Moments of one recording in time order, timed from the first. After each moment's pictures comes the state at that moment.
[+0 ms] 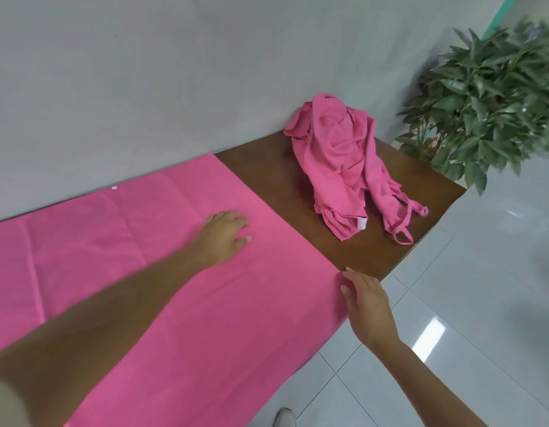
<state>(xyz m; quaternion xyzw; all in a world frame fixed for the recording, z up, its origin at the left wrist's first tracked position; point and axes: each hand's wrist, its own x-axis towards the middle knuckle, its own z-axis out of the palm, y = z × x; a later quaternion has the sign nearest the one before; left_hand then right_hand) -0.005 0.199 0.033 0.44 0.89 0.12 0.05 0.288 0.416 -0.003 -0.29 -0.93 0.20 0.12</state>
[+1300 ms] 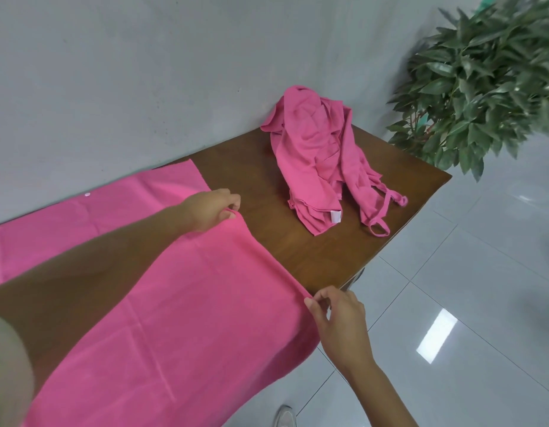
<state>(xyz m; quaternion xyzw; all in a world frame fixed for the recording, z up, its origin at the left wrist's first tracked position) -0.037 0.259 0.076 0.53 0.84 0.07 0.10 0.319 0.385 0.028 -0.33 -0.87 0.34 0.14</state>
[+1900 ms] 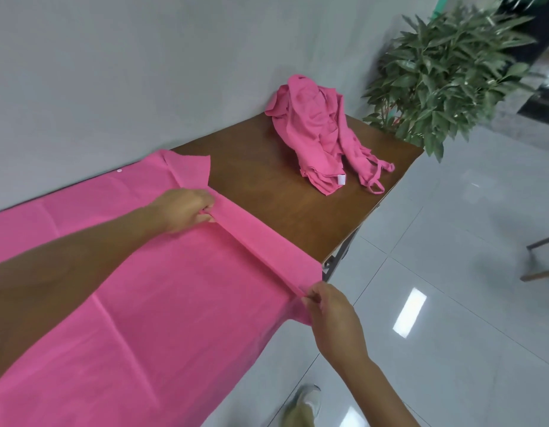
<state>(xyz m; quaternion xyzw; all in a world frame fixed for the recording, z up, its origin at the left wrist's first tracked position) 0.006 0.085 0.084 0.57 0.82 0.03 0.02 0.376 0.209 0.034 -0.35 -0.89 0.27 0.12</state>
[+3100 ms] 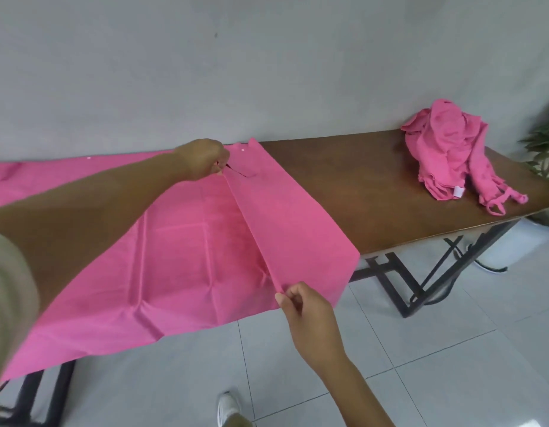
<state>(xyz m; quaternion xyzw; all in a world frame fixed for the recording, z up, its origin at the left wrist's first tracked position) 0.157 -0.226 0.192 0.36 0.93 0.02 -0.05 0.474 -0.004 0.056 -0.06 -0.88 0.46 0.07</state>
